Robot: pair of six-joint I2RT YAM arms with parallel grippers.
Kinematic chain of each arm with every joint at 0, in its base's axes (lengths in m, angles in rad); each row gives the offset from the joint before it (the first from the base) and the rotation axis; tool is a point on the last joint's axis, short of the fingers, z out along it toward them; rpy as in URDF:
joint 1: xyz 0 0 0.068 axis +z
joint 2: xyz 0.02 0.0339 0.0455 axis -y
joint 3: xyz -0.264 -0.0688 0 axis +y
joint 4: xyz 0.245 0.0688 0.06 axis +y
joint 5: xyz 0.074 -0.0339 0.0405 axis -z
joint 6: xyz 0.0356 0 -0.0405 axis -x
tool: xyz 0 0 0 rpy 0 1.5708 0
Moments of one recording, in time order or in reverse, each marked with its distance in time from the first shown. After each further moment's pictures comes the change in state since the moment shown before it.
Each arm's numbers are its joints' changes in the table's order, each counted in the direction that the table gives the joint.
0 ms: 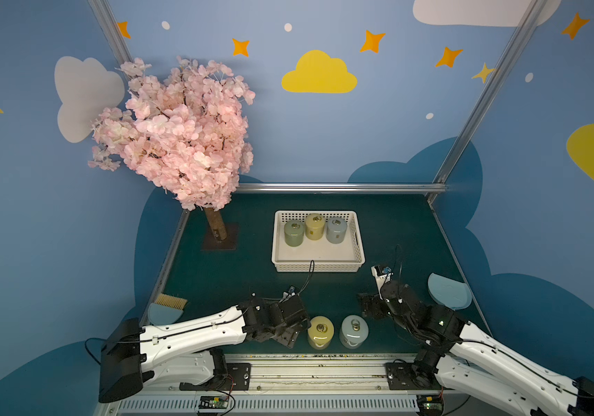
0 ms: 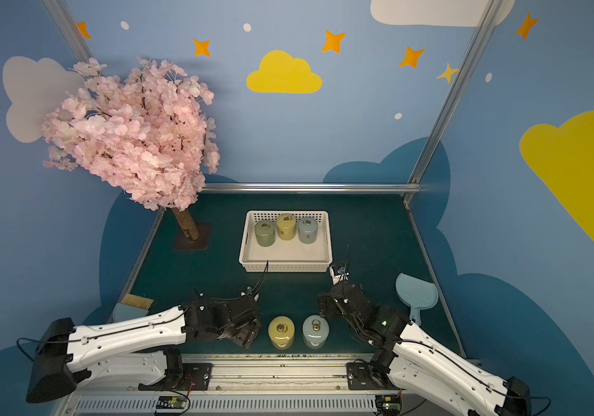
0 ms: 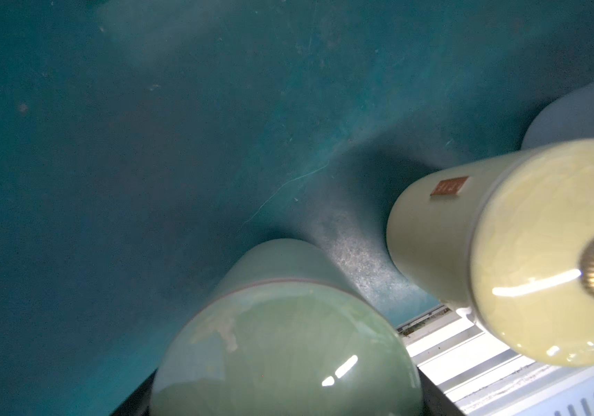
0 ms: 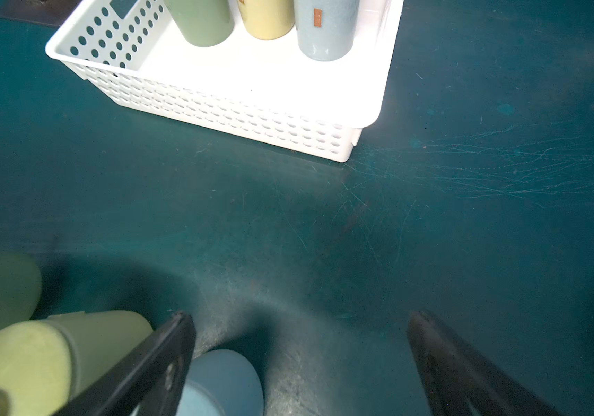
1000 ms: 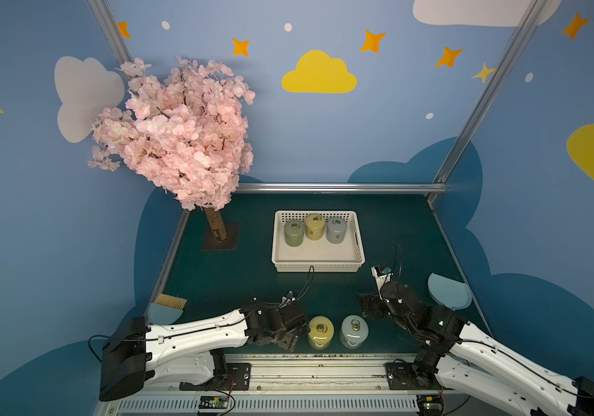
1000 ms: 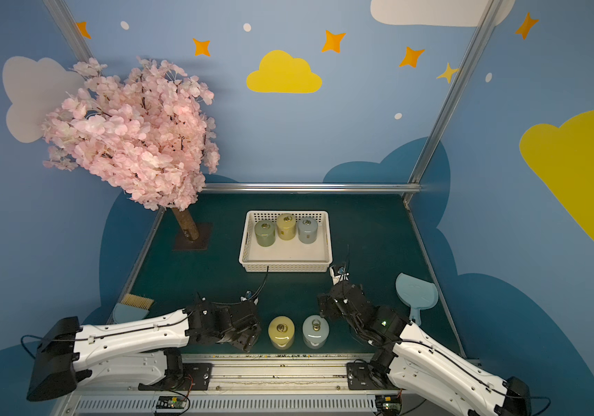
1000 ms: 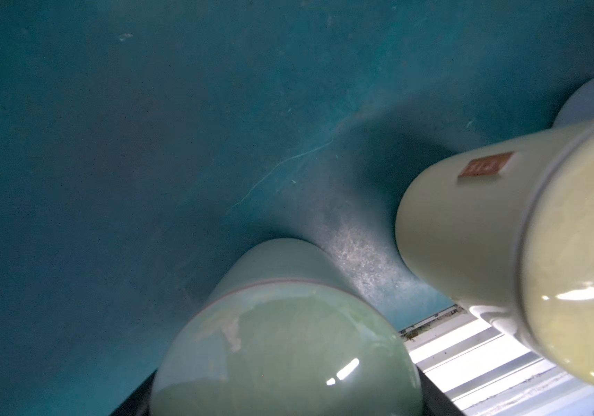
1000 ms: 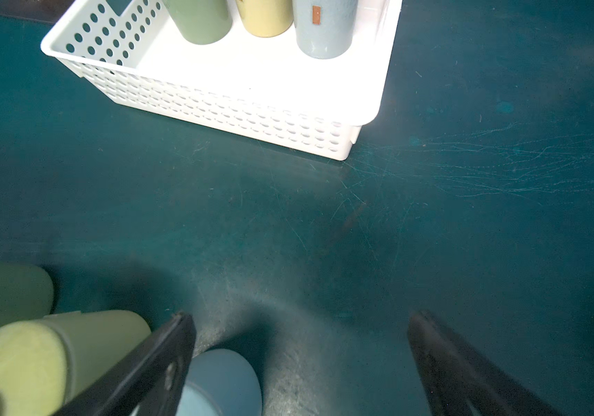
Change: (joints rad) left arm -0.017 -0.008 0.064 -0.058 0.023 0.056; right arm 0.000 0.000 0.004 0.000 0.001 0.000
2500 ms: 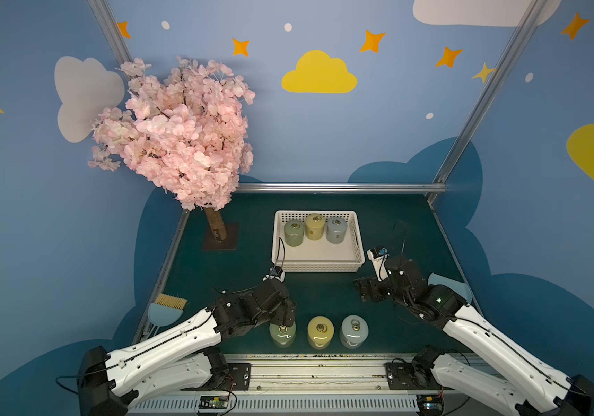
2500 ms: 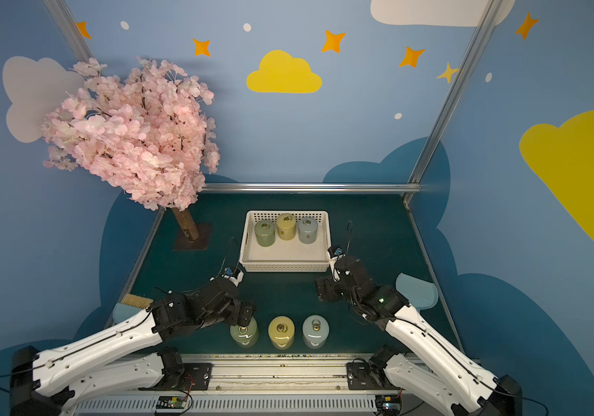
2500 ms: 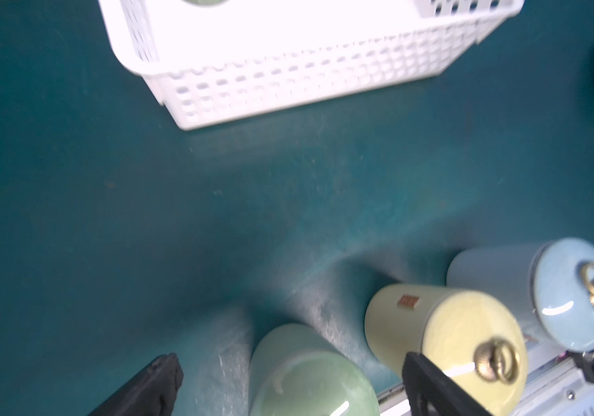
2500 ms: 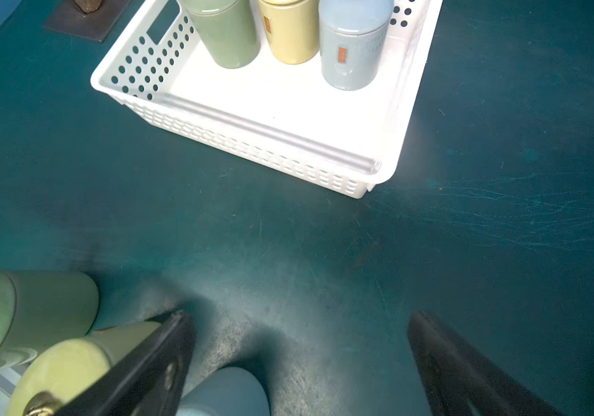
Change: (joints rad) left arm 0.242 0.223 -0.031 -0.103 -0.027 -0.107; right arm -0.238 -0.179 -0.192 -0.006 -0.265 0.193
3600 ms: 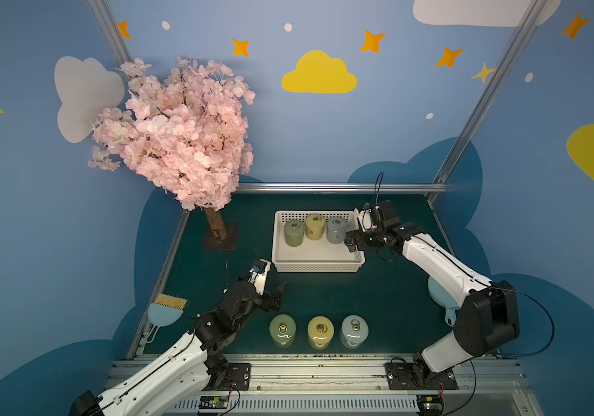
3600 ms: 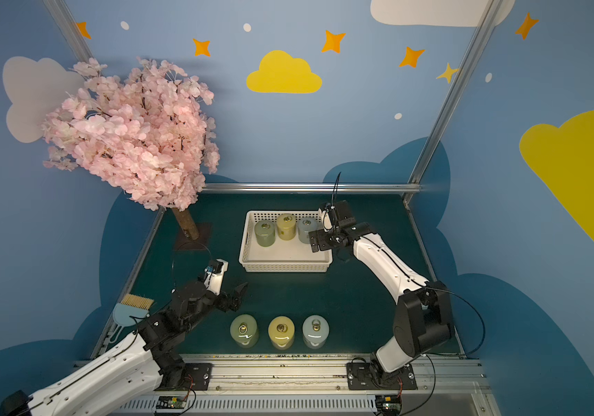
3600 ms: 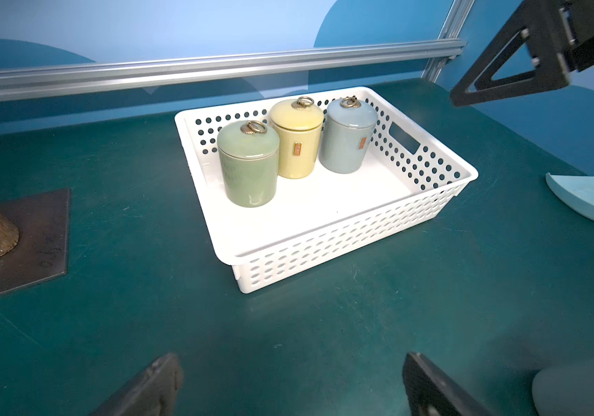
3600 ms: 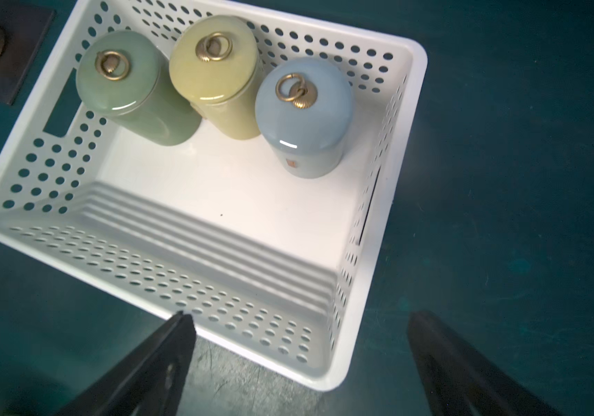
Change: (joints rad) left arm 0.227 0.281 0.387 -0.625 -0.013 -0.429; right arm -0.237 -0.687 -0.534 -0.025 -0.151 0.156
